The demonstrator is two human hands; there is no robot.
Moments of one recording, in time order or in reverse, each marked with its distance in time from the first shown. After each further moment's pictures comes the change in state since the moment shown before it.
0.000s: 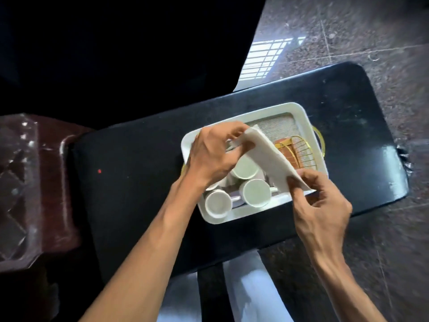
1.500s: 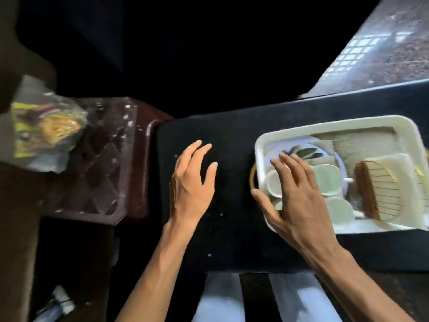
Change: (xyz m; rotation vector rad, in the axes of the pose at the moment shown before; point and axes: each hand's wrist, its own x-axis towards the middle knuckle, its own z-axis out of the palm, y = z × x) left_hand -0.107 -0.102 -0.094 0.373 0.382 -0.362; right_hand -0.024 -0.057 0.117 -0.388 -0.555 -0.522
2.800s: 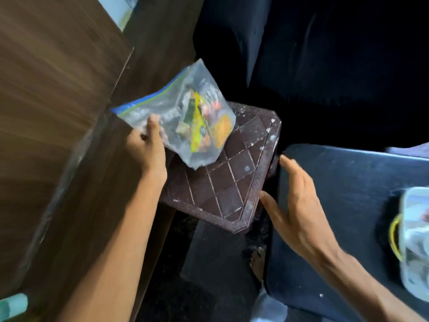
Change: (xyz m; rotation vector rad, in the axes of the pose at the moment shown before) left_hand 0.089 -0.306 -0.275 -0.694 0.830 -0.496; right_hand 0.040 -0.304 0.122 0.270 -0.169 -0.213
